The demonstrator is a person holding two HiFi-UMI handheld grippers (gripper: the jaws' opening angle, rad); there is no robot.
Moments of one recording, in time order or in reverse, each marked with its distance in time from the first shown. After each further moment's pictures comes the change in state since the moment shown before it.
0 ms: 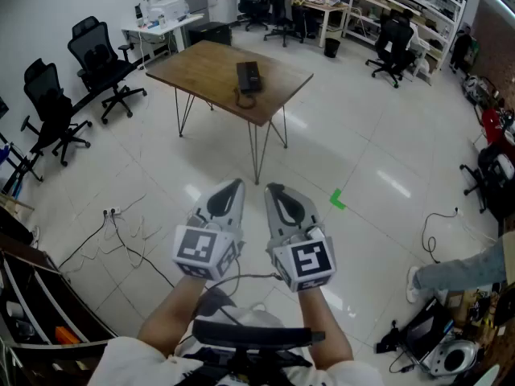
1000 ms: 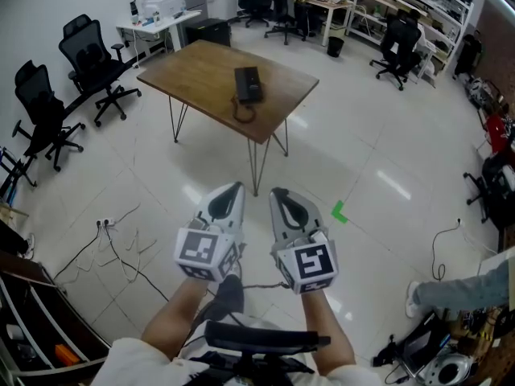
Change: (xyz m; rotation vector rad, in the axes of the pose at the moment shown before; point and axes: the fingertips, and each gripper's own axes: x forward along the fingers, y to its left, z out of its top) left arm 0.105 0.065 -0.039 -0.050 0.033 0.016; right arm 0.096 -0.075 -0.039 0.003 0.071 -0.033
